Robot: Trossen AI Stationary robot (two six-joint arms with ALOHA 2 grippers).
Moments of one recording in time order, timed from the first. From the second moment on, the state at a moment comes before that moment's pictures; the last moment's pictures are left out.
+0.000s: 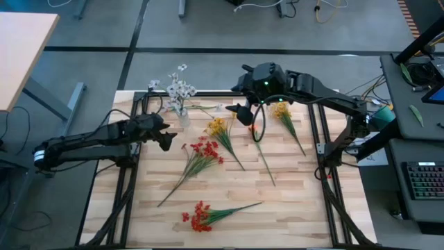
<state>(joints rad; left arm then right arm) 0.31 0.59 0.45 -0.51 -0.21 -0.43 -0.22 1.66 1.97 -0.88 0.02 -0.01</state>
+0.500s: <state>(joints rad) 0.01 0.72 0.56 -0.61 -0.23 -0.69 -0.18 1.55 1.97 -1.30 0.03 0.23</state>
